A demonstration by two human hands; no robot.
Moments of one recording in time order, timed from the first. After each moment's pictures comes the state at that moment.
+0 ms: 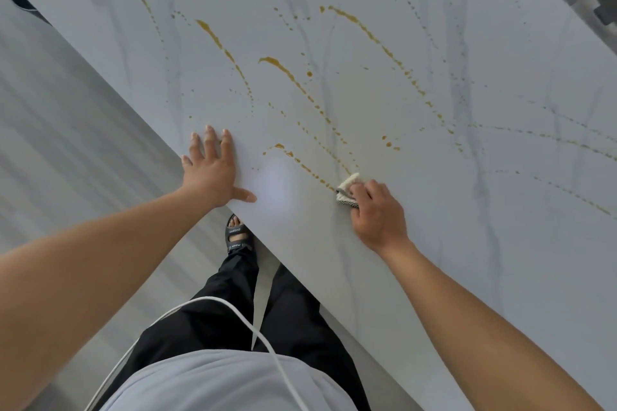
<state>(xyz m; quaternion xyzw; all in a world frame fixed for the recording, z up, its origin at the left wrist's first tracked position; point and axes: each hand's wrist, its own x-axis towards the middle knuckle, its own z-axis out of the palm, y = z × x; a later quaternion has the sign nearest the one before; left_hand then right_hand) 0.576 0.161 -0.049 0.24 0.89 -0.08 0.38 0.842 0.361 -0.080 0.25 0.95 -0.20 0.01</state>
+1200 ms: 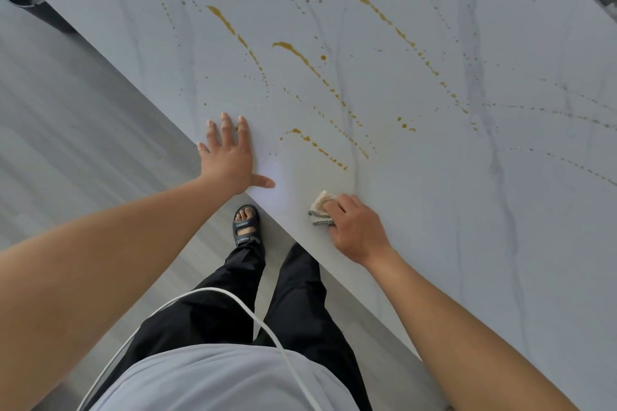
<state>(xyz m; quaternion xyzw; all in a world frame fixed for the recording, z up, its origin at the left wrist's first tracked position) 0.577 0.152 -0.052 0.27 0.89 -0.07 0.36 0.838 0.273 -0.075 0.17 0.96 -0.23 0.06</state>
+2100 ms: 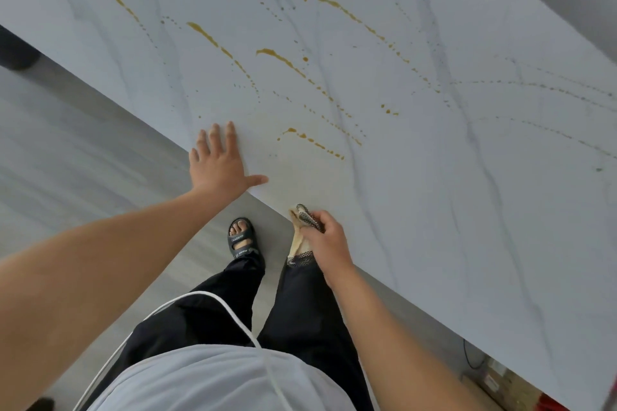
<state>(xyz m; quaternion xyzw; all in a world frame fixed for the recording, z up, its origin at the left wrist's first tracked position) 0.562 0.122 -0.042 0.34 0.90 -0.04 0.29 0.797 0.157 -0.027 0.58 0.50 -0.65 -0.01</state>
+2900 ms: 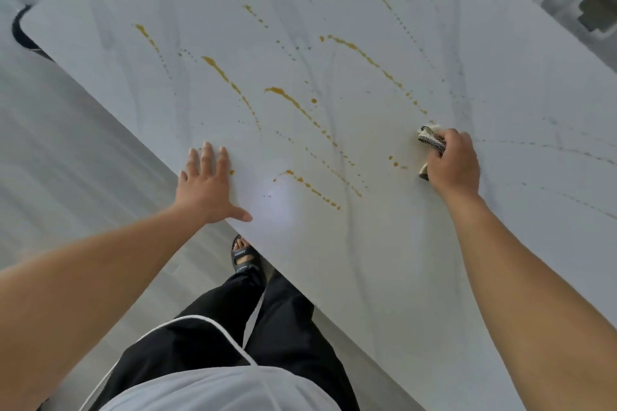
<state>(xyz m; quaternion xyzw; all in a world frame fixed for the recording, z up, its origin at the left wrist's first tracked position) 0.534 0.154 -0.034 0.28 0.88 -0.11 0.37 0.796 0.497 -0.041 0.53 0.81 -0.24 -0.02</state>
